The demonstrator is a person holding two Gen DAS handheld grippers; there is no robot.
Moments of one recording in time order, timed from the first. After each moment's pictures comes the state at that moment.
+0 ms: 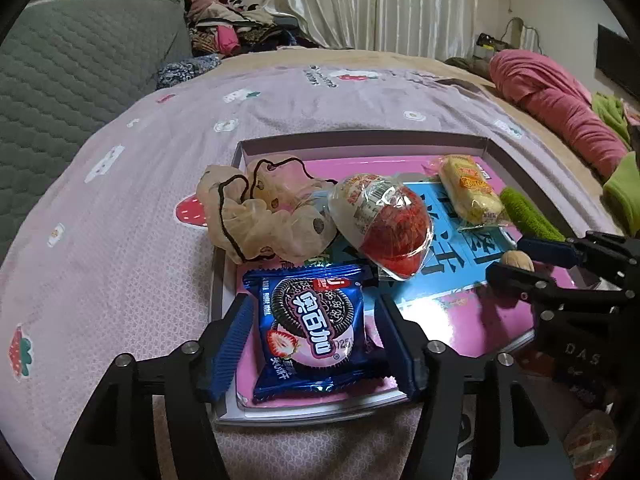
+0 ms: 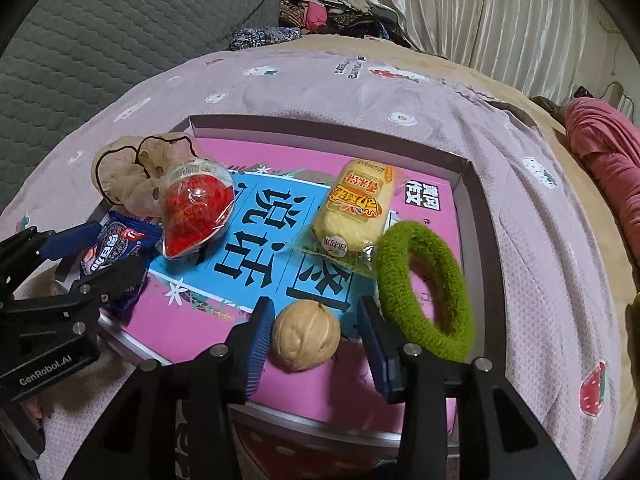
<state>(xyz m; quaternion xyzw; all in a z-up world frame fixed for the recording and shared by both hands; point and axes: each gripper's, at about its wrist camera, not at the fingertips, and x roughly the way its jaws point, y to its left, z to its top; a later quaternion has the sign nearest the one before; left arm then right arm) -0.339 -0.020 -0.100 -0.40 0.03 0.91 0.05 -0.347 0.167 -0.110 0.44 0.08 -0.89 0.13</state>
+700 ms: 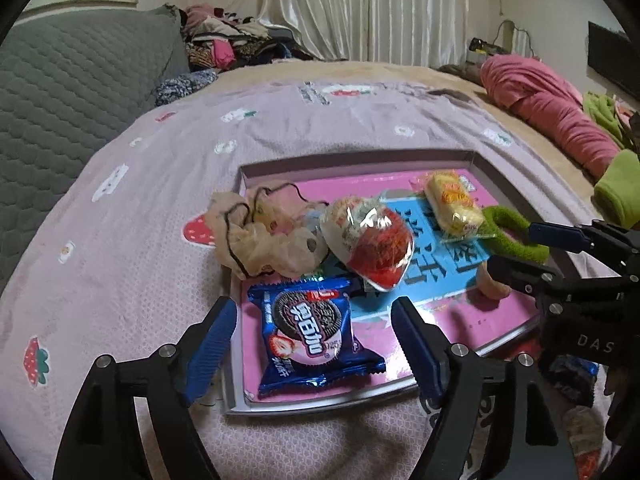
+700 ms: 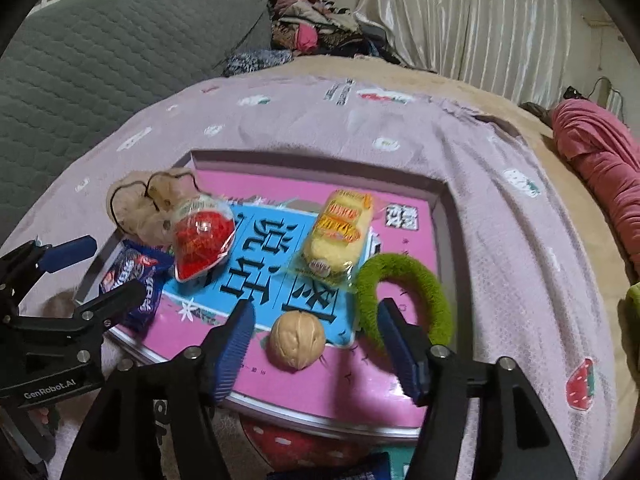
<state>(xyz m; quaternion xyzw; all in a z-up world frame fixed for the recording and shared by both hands) -0.324 -0.022 -0.077 -0.38 0.04 0.92 0.06 -0.338 0.179 -0.083 0.41 0.06 -0.90 0.12</state>
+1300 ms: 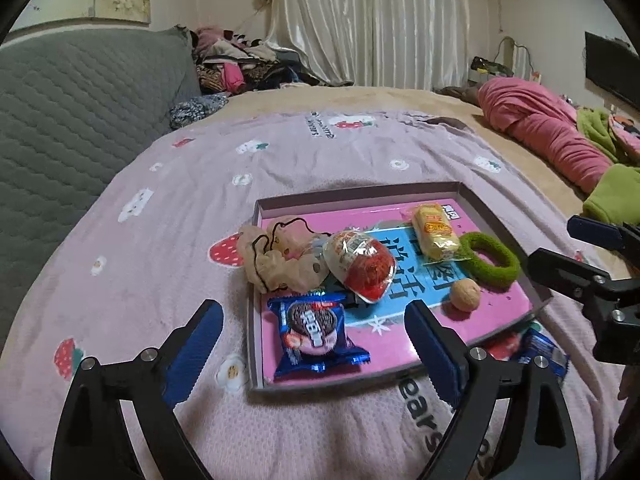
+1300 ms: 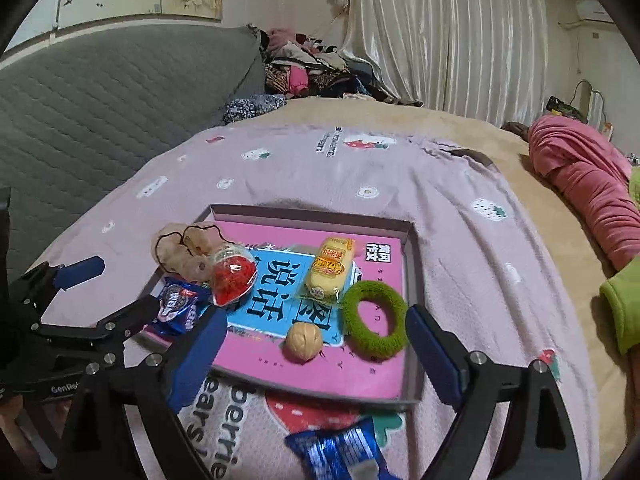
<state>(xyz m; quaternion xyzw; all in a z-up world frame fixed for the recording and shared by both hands) -0.282 -0.026 -0.033 -0.35 0.03 0.94 0.05 -0.285 0.198 -0.022 0.35 0.03 -0.93 0.11</state>
